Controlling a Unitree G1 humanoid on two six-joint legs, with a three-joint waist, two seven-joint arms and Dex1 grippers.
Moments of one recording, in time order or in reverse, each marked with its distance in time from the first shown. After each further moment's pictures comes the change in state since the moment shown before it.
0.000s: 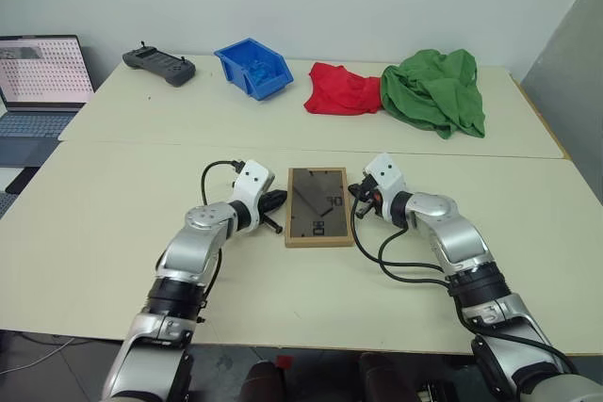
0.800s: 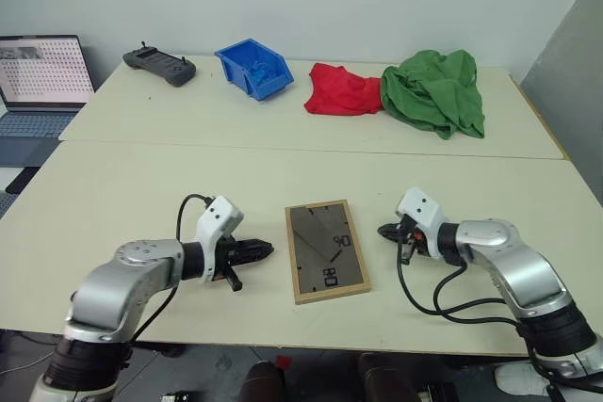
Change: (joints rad) left arm 0.280 0.255 0.299 -0.472 -0.574 0.623 -0.288; right arm 0.221 -0.317 0.003 -0.364 0.099 0.146 0.201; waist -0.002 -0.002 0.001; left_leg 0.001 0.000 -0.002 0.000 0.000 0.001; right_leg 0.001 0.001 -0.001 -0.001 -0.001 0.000
